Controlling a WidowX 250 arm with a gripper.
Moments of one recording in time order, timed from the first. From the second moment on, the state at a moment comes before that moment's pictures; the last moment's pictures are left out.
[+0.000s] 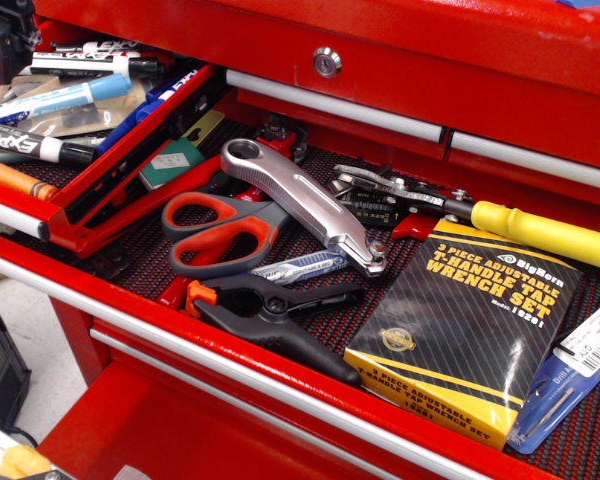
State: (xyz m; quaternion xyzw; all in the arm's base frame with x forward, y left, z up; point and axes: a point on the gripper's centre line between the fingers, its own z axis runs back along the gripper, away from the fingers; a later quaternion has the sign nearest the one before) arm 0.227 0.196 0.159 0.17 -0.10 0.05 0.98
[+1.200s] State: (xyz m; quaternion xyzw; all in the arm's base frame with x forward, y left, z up) arm 0.284 0.016 0.108 0.13 -0.09 0.53 0.83
